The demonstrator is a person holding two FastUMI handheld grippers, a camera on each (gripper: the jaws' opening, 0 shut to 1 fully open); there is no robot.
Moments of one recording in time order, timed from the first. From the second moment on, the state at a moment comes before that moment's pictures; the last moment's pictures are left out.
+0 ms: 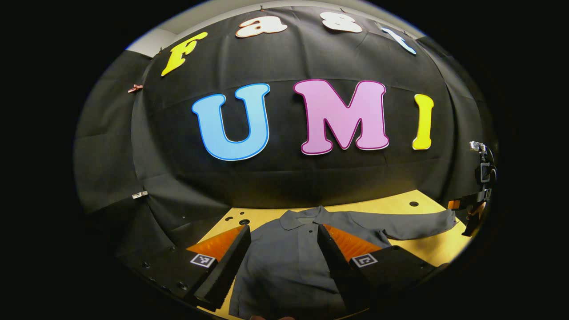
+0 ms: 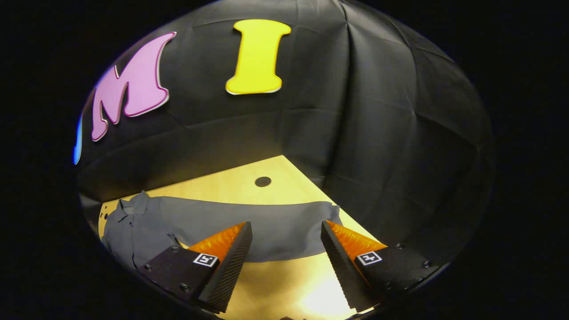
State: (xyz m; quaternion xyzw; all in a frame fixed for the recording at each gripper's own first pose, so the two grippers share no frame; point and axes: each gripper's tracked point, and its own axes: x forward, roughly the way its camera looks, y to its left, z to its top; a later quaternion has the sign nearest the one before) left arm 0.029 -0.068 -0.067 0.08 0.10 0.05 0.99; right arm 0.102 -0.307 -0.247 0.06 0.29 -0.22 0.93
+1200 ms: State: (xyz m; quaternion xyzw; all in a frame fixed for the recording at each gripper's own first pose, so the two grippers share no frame) left arm 0.050 -0.095 -0.086 0.10 0.15 0.05 0.98; right arm 0.113 -0.398 -0.385 0.13 0.43 -0.29 0.85
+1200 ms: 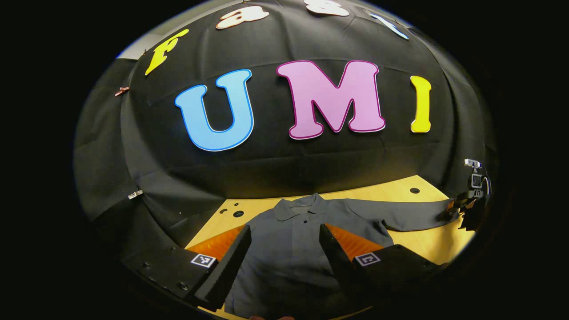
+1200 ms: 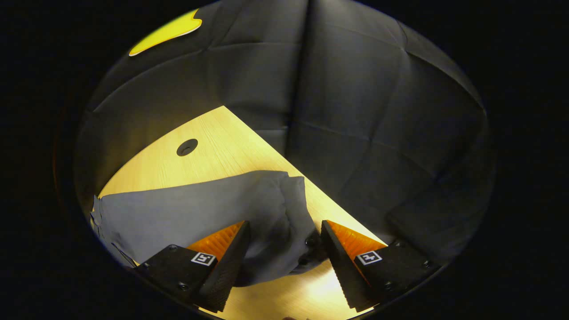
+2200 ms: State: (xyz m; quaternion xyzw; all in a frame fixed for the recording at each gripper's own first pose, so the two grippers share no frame) left arm 0.034 -0.075 -0.099 0.06 0.18 0.07 0.98; right arm 0.139 -0.366 -0.359 0.08 0.42 -0.22 0.88
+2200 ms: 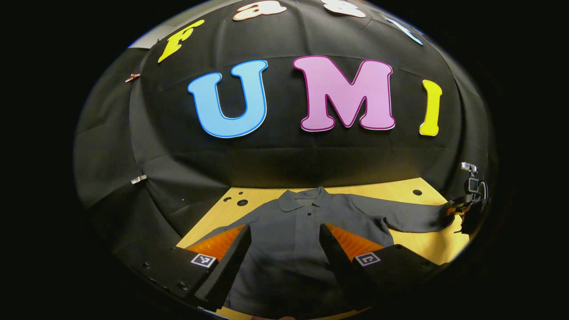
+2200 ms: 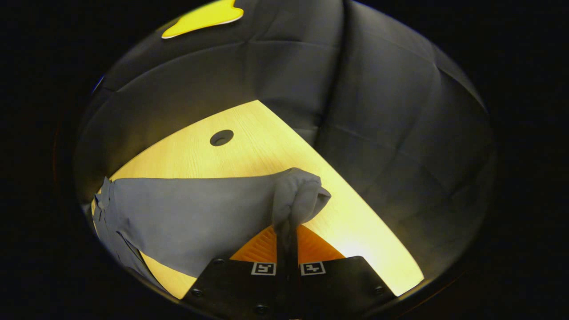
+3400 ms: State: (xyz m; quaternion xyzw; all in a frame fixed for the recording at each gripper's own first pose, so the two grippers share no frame) left arm -0.022 0.098 -0.077 -0.01 0.11 0.16 0.98; right arm 0.168 -0.169 -0.016 -0.05 0.31 0.07 0.95
